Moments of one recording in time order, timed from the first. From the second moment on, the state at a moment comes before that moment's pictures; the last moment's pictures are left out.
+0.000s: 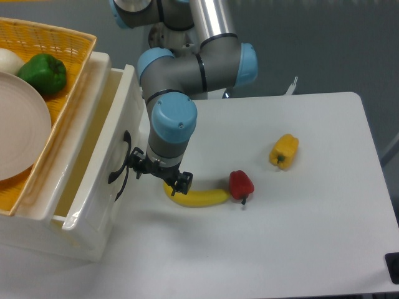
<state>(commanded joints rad) 2.26 -1.91 -1.60 -1.23 1.35 0.66</state>
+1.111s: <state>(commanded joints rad) 2.24 -1.90 -1.60 -1.23 1.35 0.66</state>
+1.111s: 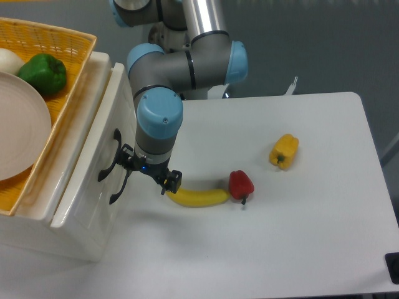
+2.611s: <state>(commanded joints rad) 2.37 -1.87 -1.57 -1.23 1.45 0.76</state>
